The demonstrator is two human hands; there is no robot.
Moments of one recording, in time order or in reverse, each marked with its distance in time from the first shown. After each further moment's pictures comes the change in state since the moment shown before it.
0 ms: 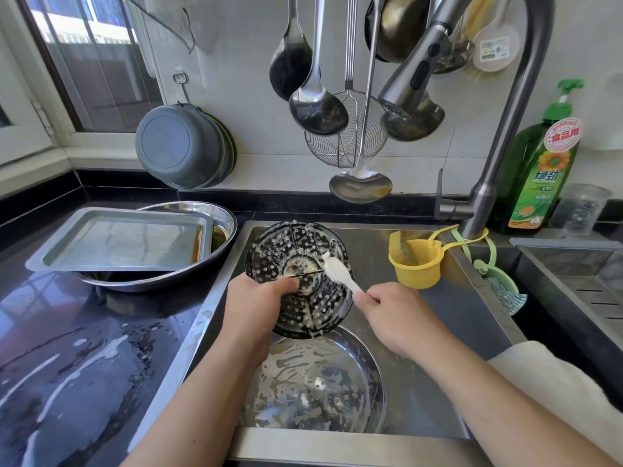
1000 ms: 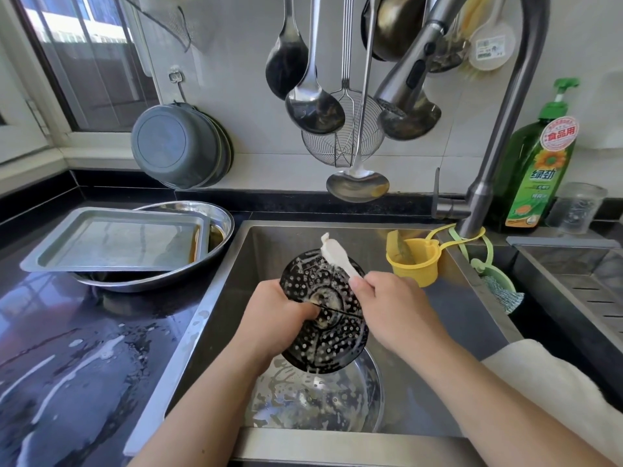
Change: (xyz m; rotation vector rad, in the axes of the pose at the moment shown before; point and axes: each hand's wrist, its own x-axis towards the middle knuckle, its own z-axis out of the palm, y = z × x) left_hand -0.013 -0.002 0.009 0.451 -0.182 0.064; right_hand -0.010 -0.013 -0.007 -0.007 0.143 -0.086
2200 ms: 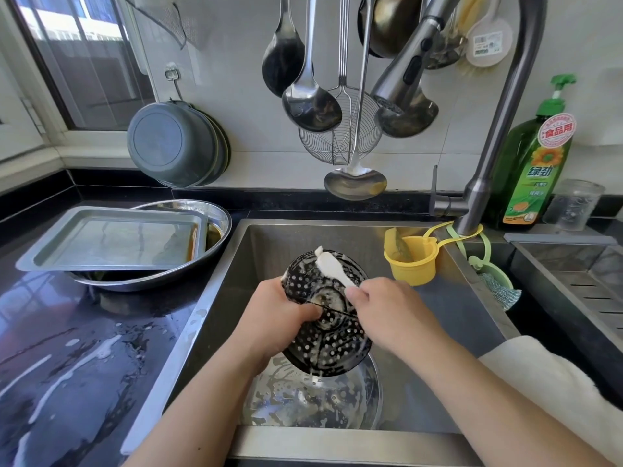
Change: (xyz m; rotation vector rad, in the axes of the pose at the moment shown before) left_hand -0.001 -0.003 -0.001 -0.031 -0.081 0.052; right_hand 0.001 0.000 0.001 -0.075 -0.121 0.046
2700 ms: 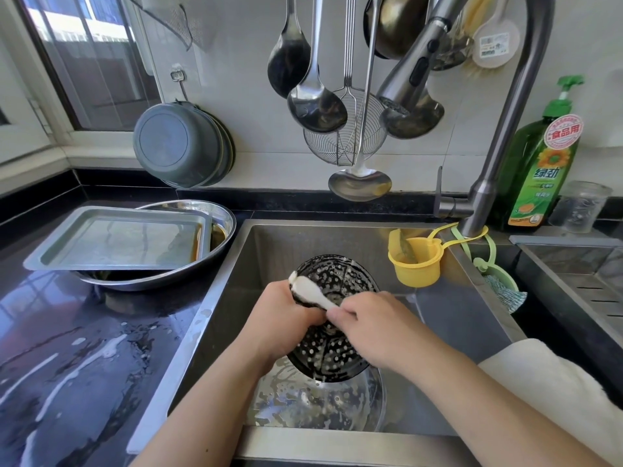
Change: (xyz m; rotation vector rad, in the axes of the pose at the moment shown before) left_hand -0.001 0.000 0.000 0.094 -0.020 0.025; right_hand -0.010 -0.012 0.006 -0.014 -0.158 -0.142
